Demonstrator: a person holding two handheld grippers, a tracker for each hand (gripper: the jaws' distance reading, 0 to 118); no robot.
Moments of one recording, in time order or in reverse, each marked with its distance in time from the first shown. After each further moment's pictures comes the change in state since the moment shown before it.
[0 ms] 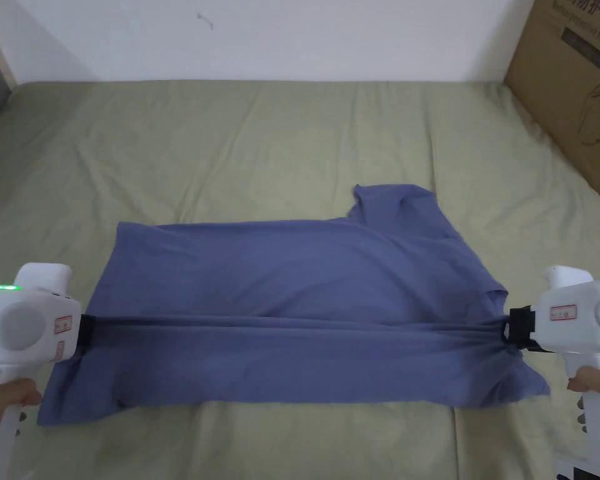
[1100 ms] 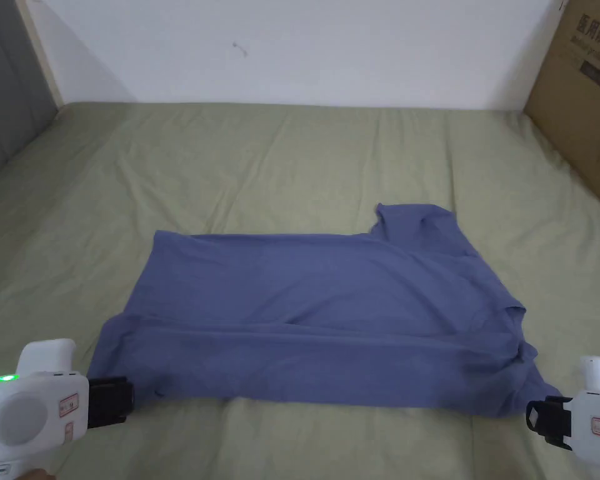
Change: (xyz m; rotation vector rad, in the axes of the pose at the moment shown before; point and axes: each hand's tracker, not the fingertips) left arm -0.027 -0.101 0.040 -0.020 -0.042 0.196; right arm -0.006 -0.106 0.062 0.048 0.045 0.049
